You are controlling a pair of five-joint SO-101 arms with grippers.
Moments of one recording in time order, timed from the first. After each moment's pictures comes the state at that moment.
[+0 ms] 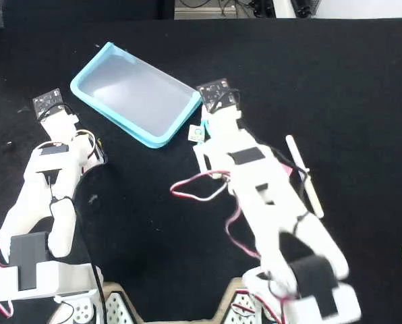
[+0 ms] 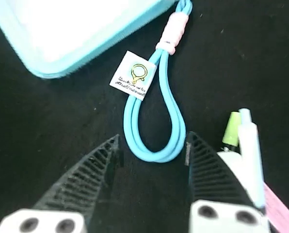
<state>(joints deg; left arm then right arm) -14.9 -5.9 43.2 31.7 13.3 -16.8 -14.6 45.6 35.8 1.4</state>
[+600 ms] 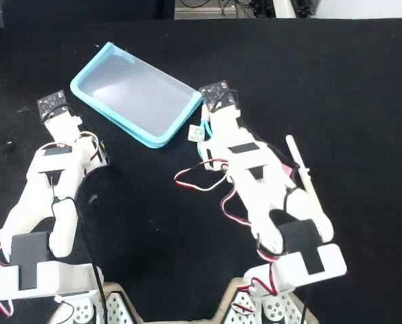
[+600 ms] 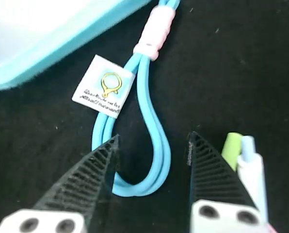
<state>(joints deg) -14.0 -5.9 44.0 31.7 13.4 -13.3 1.6 42.4 24.0 5.6</state>
